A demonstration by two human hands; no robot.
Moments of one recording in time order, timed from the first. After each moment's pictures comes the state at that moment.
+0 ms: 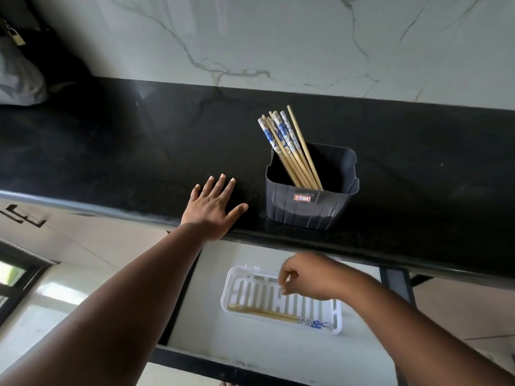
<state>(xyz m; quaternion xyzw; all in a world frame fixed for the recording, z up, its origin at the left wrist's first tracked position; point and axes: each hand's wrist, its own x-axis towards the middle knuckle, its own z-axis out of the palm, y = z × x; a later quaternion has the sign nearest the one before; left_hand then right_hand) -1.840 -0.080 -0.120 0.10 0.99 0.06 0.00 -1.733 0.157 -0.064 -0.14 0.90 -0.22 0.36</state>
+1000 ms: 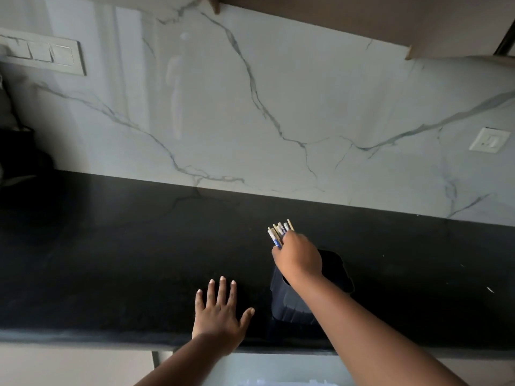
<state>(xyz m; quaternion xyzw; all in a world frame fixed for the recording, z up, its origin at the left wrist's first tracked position) -1.842 -0.082 -0.119 0.13 0.98 0.11 0.04 -1.859 0.067 0.031 0.16 0.97 -0.13 -0.13</state>
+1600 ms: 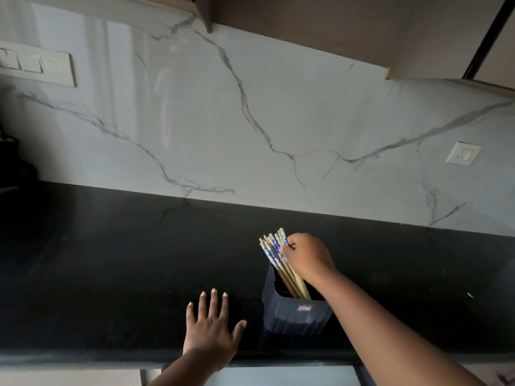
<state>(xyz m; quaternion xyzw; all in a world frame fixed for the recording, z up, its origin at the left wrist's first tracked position) -1.847 -0.084 -0.136 0.16 0.98 0.10 0.05 -1.850 0.101 0.063 0.13 0.96 -0.19 -0.12</state>
